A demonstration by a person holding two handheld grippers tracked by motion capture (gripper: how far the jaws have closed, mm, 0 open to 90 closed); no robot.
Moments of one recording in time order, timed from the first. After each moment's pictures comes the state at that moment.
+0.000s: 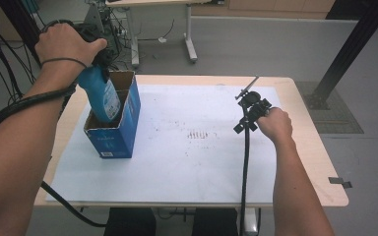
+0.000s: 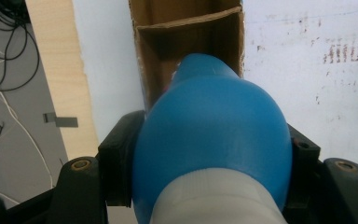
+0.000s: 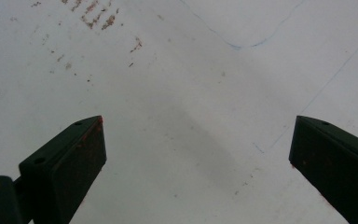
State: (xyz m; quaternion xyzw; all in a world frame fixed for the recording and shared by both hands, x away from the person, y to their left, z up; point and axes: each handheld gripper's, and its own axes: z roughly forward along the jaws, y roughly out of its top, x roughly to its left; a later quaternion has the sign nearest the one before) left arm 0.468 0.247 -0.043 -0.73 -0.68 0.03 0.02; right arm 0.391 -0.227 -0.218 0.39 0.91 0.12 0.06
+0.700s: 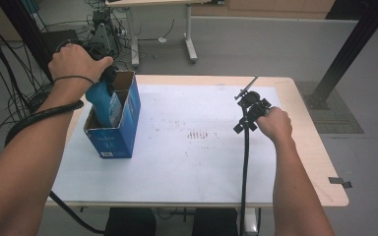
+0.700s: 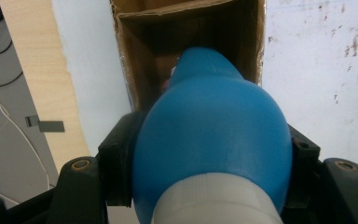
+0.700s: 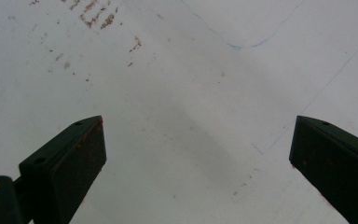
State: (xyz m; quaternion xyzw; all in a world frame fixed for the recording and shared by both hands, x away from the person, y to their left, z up) left arm 0.475 0.245 -0.089 -0.74 -0.67 0.04 0.03; right arm 0.393 -0.225 -0.218 0.39 0.91 0.12 0.06
